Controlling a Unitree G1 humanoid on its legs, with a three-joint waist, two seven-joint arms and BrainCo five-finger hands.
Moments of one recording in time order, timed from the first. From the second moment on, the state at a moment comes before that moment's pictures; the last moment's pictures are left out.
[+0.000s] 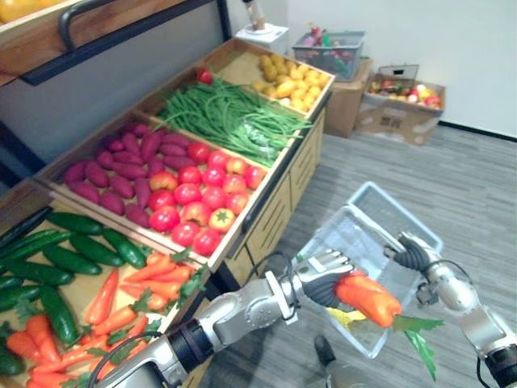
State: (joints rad) left arm -0.40 0.46 -0.86 0.04 0.52 -0.38 0.07; right arm -0.13 -0.68 0.23 0.21 -0.30 -0.21 0.03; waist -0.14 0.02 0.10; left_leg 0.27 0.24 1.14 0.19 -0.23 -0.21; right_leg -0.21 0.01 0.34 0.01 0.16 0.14
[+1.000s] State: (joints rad) left arm -0.47 0.14 -0.82 0.72 0.76 -0.24 0.06; right arm -0.16 -0.80 0.43 -0.02 -0.15 -0.25 0.16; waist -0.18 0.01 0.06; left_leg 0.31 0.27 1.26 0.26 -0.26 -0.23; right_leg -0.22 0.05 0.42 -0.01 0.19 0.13
